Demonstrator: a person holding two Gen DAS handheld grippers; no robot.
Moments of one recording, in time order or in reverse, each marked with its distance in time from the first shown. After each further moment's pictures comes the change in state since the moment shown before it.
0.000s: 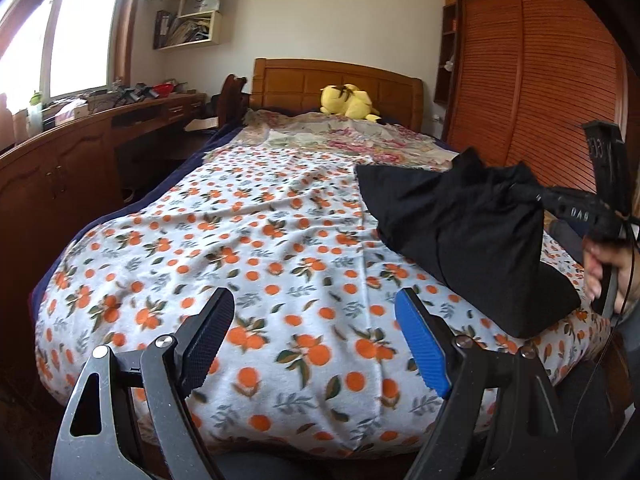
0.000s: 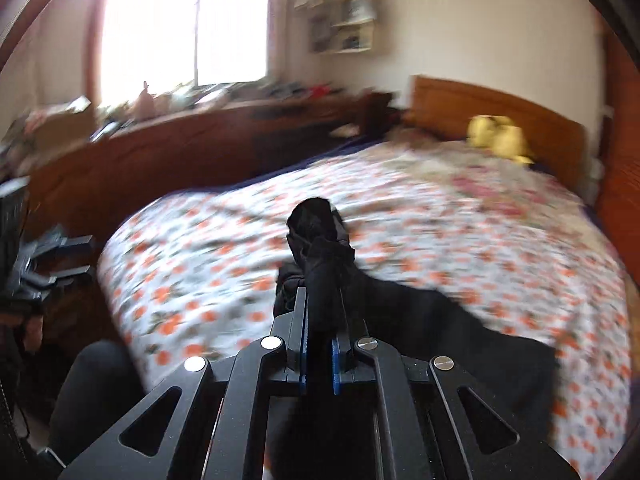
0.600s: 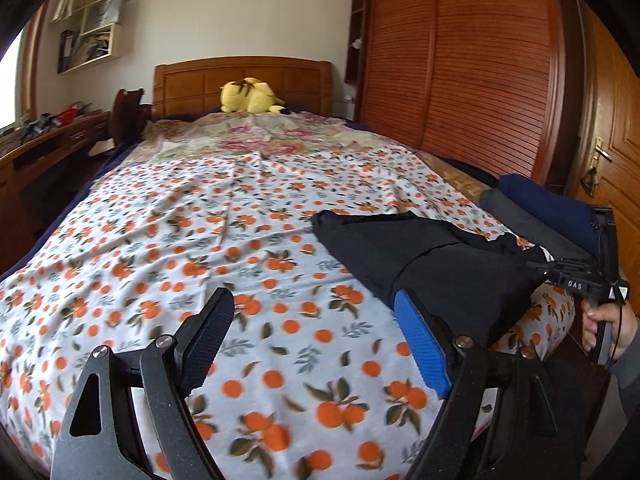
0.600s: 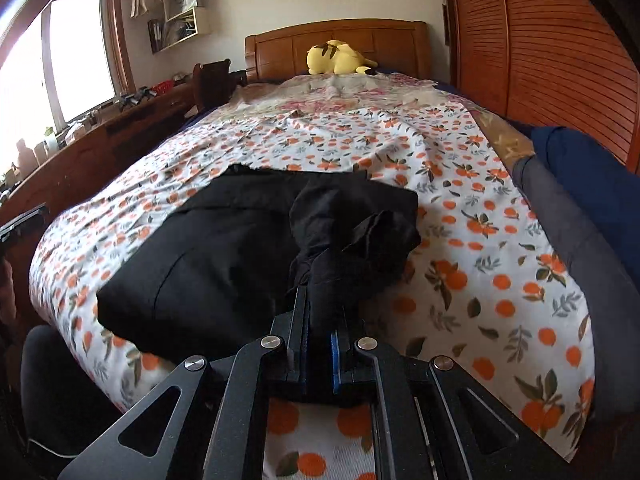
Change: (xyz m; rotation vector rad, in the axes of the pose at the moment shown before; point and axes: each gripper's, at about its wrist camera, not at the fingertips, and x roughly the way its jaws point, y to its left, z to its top) left arm 0.069 -0.160 0.030 0.164 0.036 -0.247; right arm -0.114 -0.121 -0.174 0.328 0.165 -0.278
